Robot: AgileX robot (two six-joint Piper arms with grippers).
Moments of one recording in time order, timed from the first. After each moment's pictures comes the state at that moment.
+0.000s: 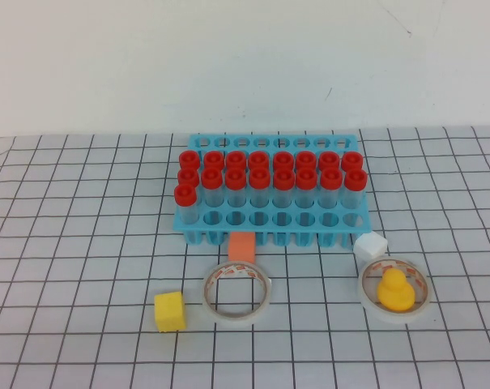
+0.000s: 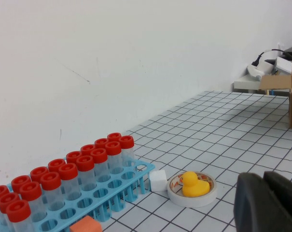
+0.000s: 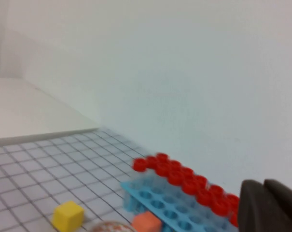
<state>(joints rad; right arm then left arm) 0.84 0.40 -0.21 0.47 -0.21 -0.73 -0.78 0.09 -0.15 -0.84 0.07 0.87</state>
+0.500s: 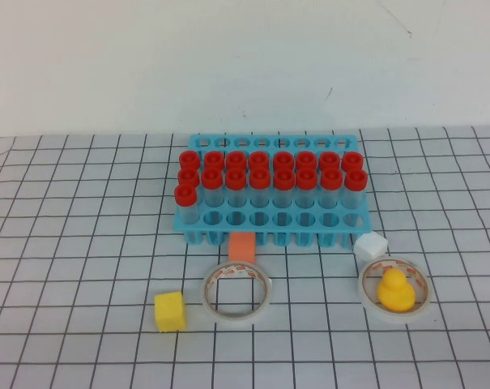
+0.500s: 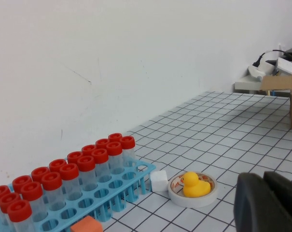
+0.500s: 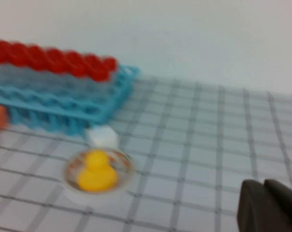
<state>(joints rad) 0.18 0.15 -0.07 0.06 0.18 -0.13 -0.78 0.09 -0.15 -0.84 0.07 0.87</state>
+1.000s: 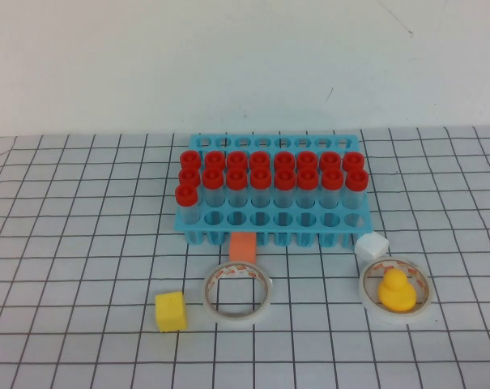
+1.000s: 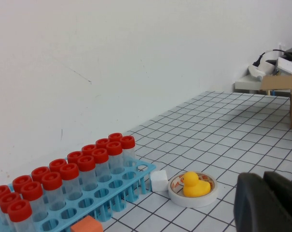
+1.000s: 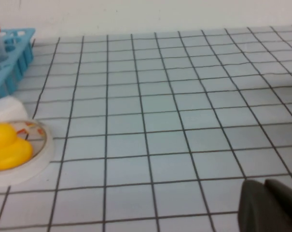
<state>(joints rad) -0.04 -0.01 0.02 -0.18 0.36 0.21 -0.78 0.09 -0.15 -0.84 0.07 0.87</state>
